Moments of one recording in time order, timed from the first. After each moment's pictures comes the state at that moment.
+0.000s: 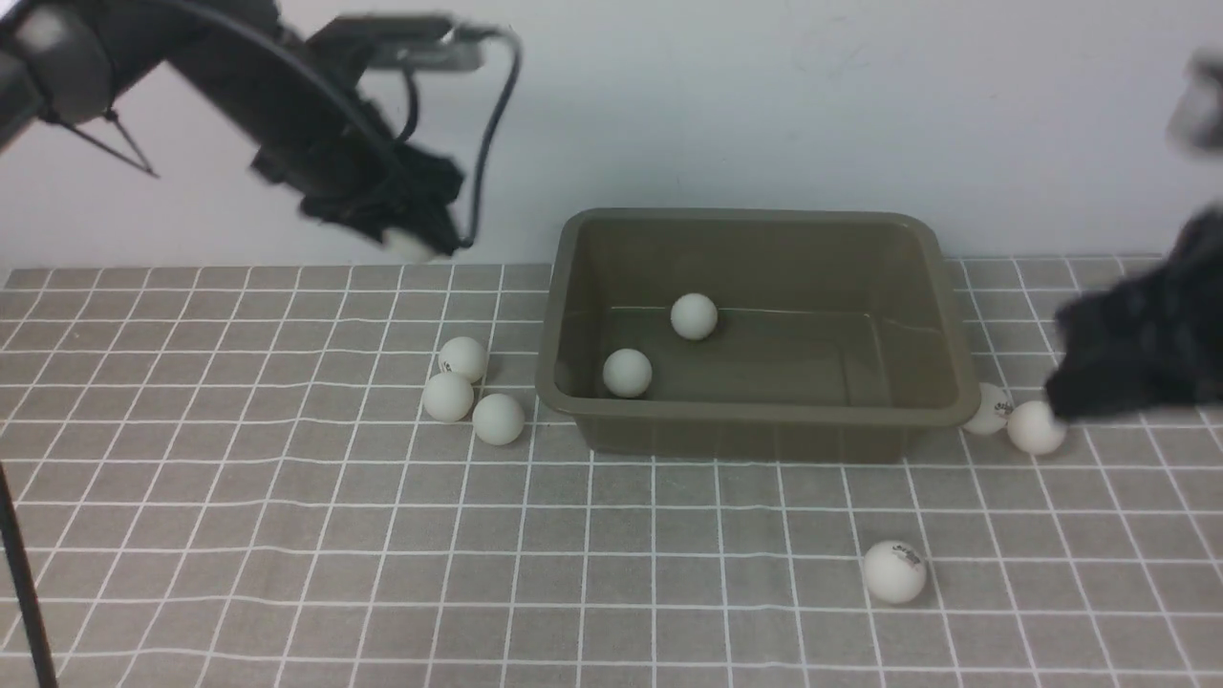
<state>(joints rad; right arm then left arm) 0.18 1.29 -1.08 0.29 1.16 0.00 -0.19 2.02 -1.94 -0.37 1.14 0.31</state>
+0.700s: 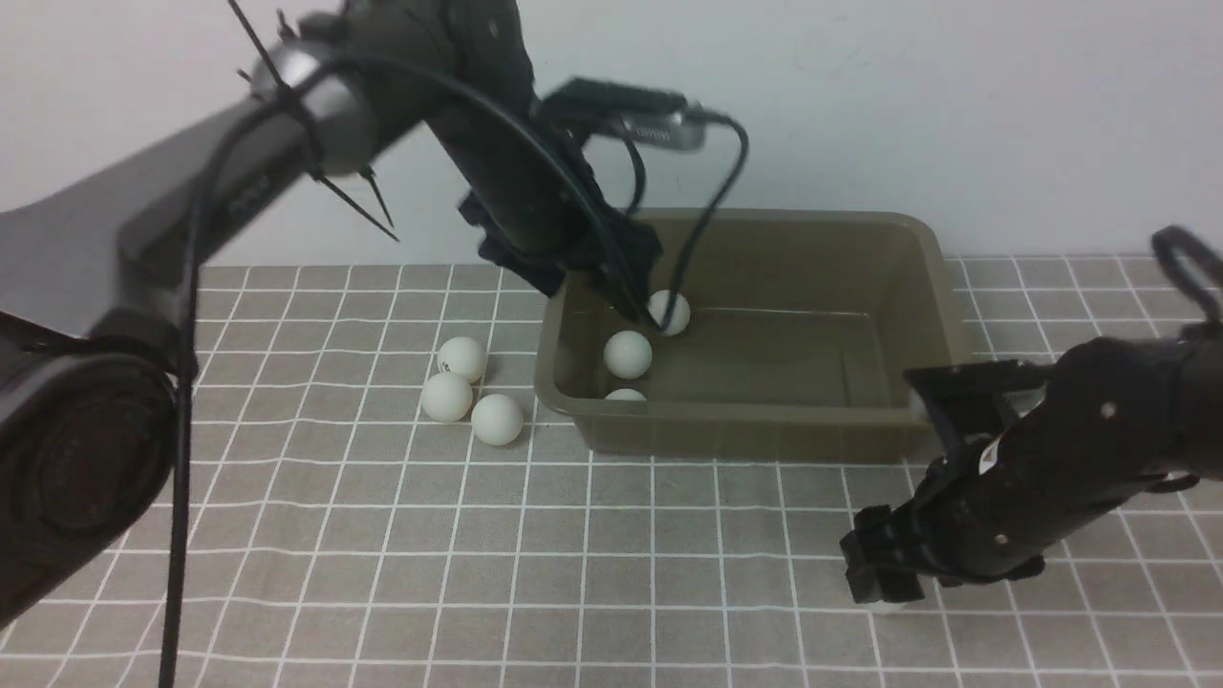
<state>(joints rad) 0.35 1.72 -0.88 0.26 0.61 -0.01 -0.38 2.18 -2.11 -0.25 1.20 0.17</state>
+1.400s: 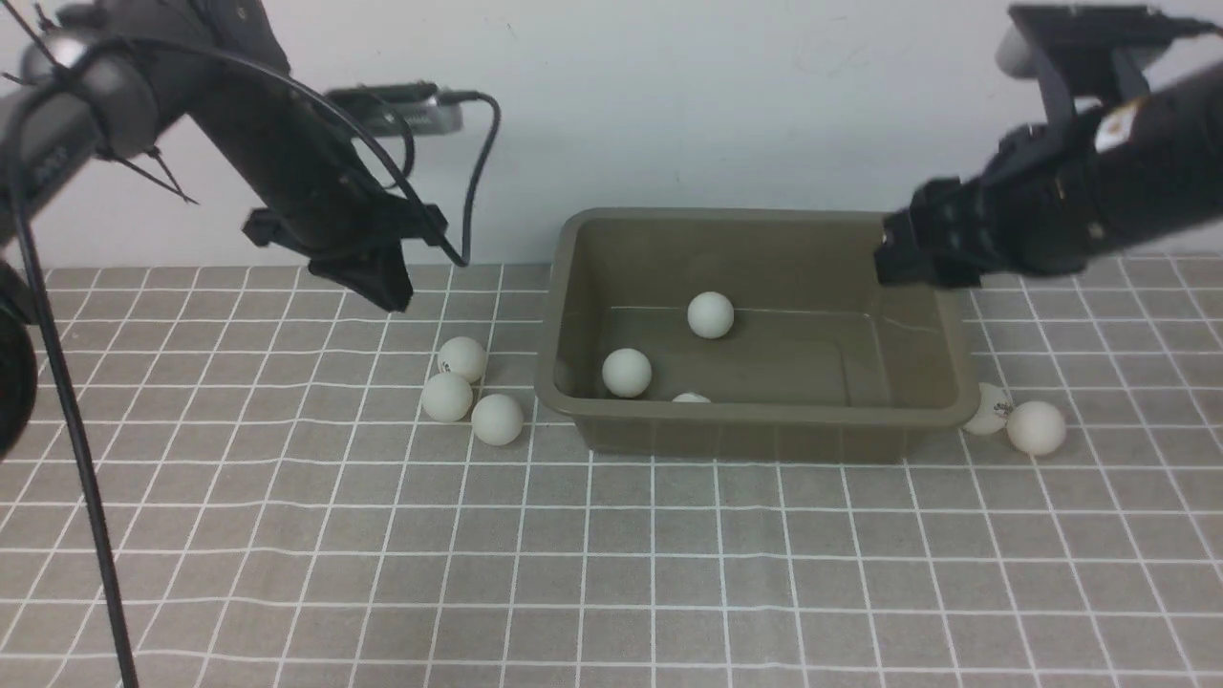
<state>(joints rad) 0.26 1.59 -1.36 0.22 0.86 -0.01 -0.10 2.20 -2.00 -0.30 1.23 0.21</state>
